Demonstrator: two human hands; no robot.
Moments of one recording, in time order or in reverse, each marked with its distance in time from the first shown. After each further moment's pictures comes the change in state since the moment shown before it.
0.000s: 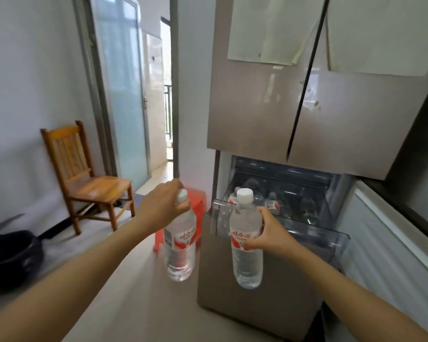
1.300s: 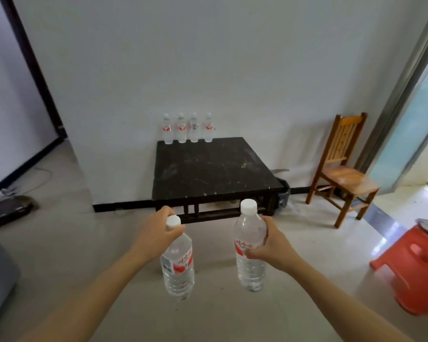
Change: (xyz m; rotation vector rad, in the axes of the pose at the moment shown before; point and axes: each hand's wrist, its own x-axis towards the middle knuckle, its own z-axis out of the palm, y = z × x) left_hand -0.594 -0.195 -0.339 0.118 0.366 -1.113; right_hand -0.240 -0.288 0.496 -0.011 -0.822 -0.492
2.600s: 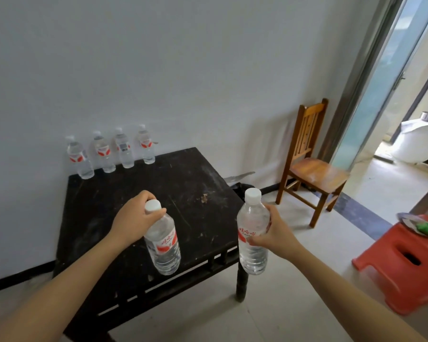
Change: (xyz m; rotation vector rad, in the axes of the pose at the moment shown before) left_hand 0.462 0.038 0.120 -0.054 -0.159 0.125; right_hand 0.368 0.102 -0.129 -0.021 0.259 0.129
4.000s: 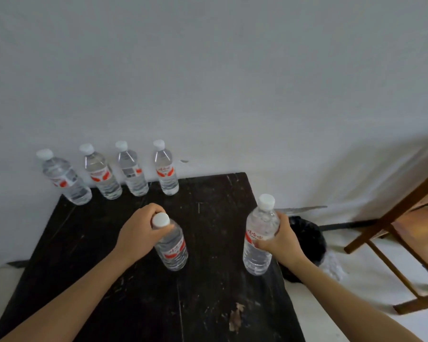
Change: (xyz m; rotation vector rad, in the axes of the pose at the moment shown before) left_hand 0.417 -0.114 0.060 -0.001 0.112 -0.229; right_hand 0.522 0.032 0.102 0.051 -0.216 0.156
